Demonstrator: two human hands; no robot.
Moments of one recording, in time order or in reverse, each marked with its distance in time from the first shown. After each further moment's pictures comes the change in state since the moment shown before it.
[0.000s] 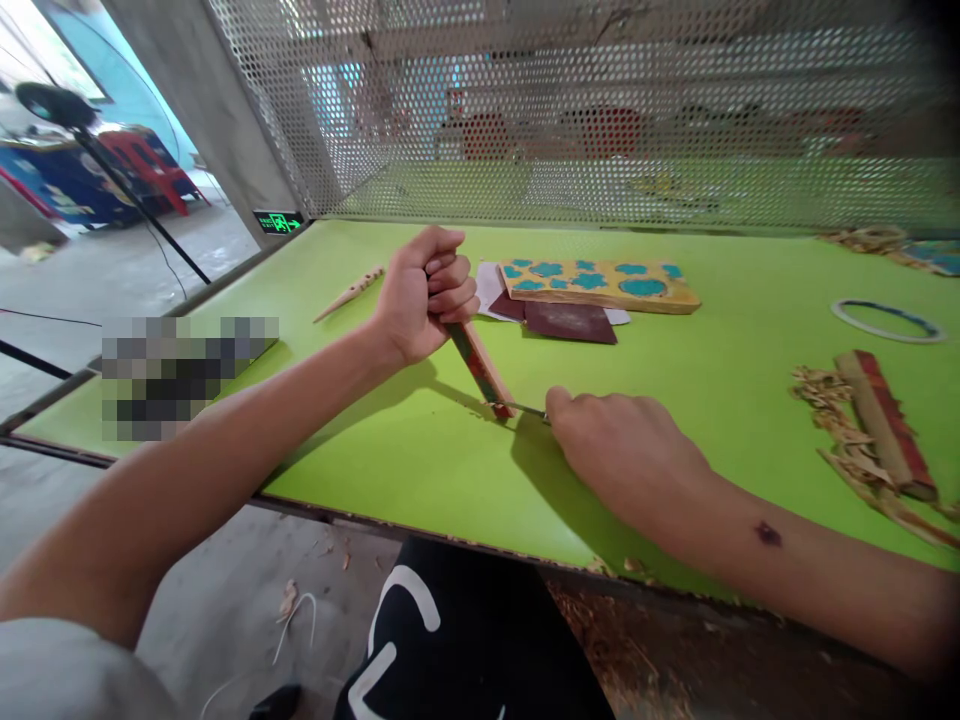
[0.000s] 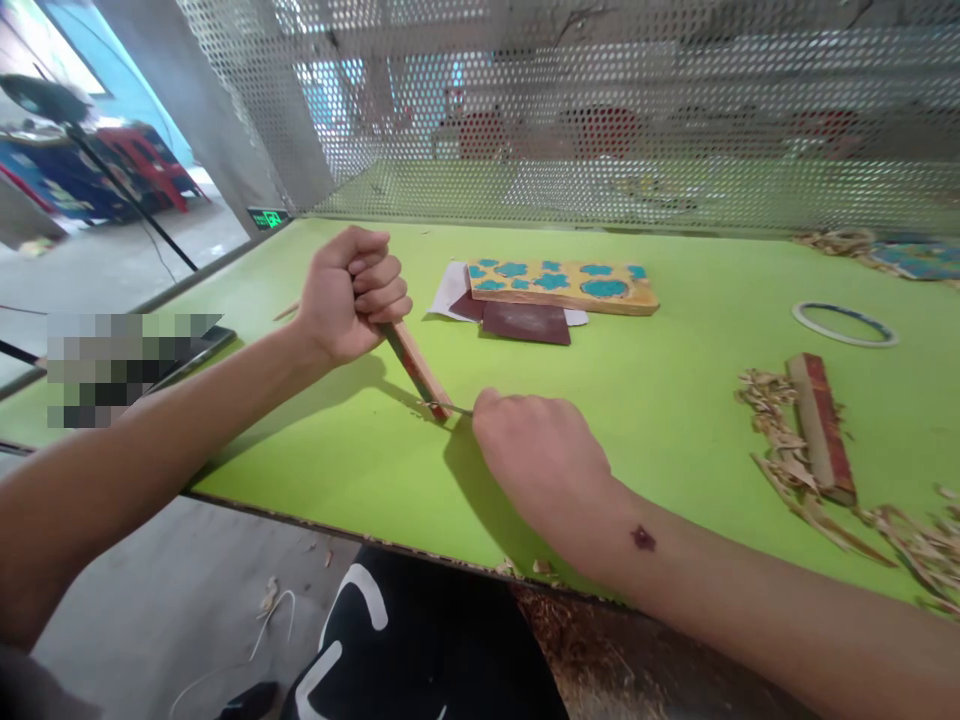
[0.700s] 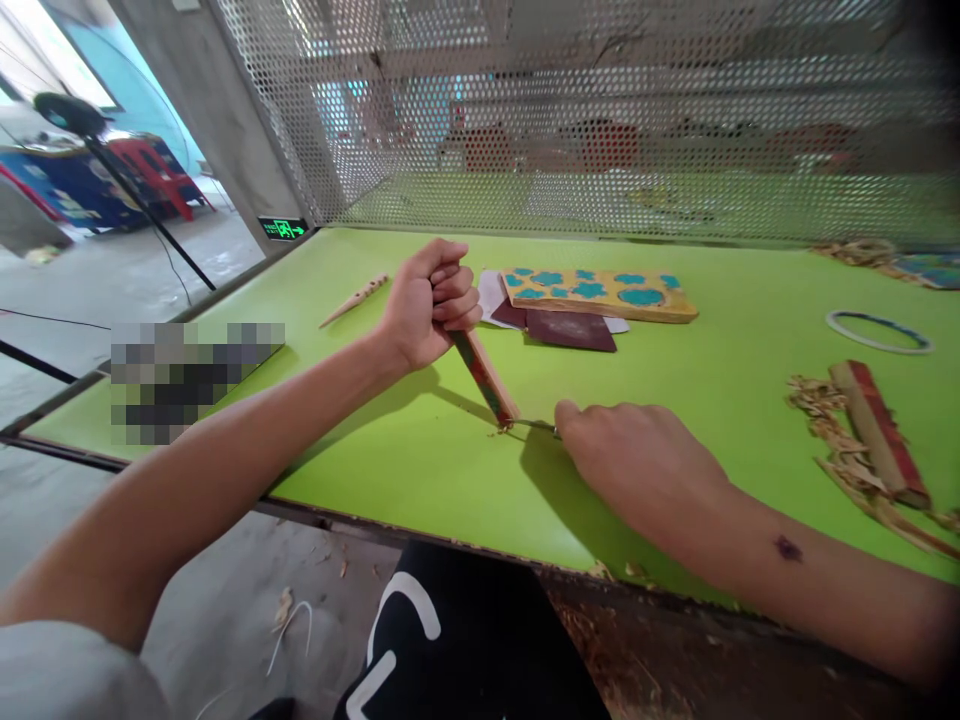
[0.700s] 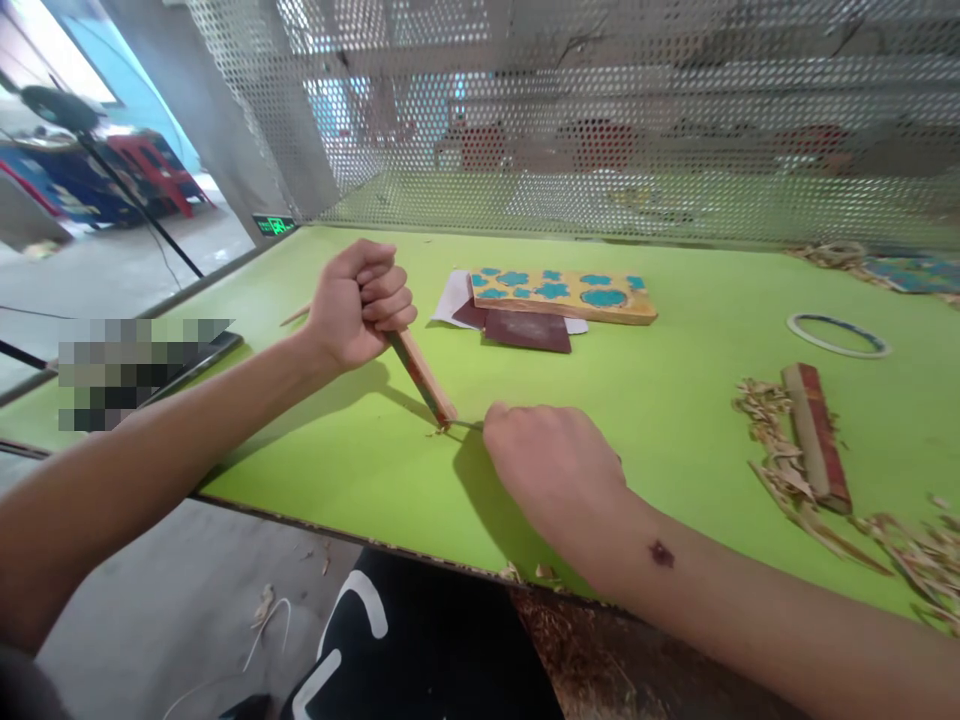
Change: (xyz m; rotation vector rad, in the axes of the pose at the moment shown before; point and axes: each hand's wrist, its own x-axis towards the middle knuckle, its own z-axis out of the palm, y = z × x) left_hand 0.001 0.000 -0.002 0.043 -0.002 0.021; right_hand -0.004 0.003 -0.006 -0.007 -0.069 0.003
